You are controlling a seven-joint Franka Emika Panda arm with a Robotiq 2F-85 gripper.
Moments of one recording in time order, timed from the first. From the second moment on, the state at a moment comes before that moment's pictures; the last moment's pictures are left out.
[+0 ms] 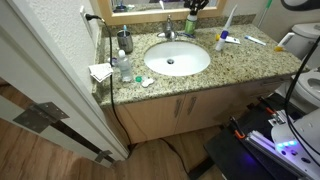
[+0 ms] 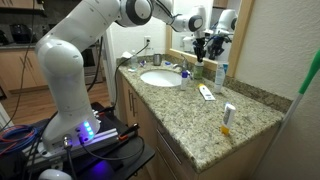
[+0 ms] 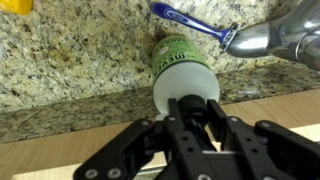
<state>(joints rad) -0.05 0.86 -0.10 -1.01 0.04 2.12 0.36</state>
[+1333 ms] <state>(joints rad) -0.08 0.54 -0.13 -1.33 0.06 2.06 0.45</state>
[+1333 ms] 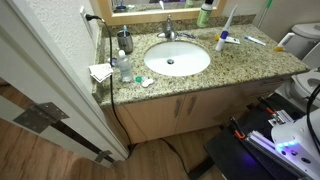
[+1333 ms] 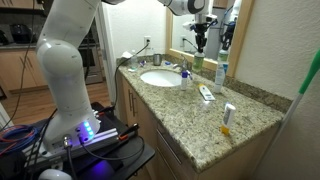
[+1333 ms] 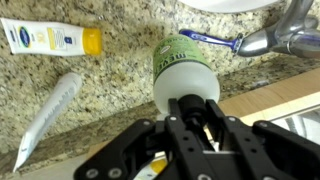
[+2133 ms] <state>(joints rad) -0.07 0.51 -0.13 -1.48 0.10 2.10 0.68</state>
